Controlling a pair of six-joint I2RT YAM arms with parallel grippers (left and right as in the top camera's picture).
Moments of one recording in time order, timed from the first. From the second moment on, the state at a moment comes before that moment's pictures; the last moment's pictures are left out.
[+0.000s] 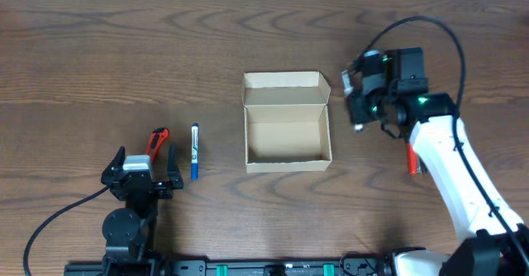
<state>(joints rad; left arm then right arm) -0.06 0.01 0.05 -0.16 -0.08 0.01 0.15 1.47 1.12 -0.69 -0.22 -0.13</state>
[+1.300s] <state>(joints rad) -0.06 0.01 0.05 -0.16 -0.07 0.01 0.51 1.82 1.36 -0.94 -0.27 -1.01</state>
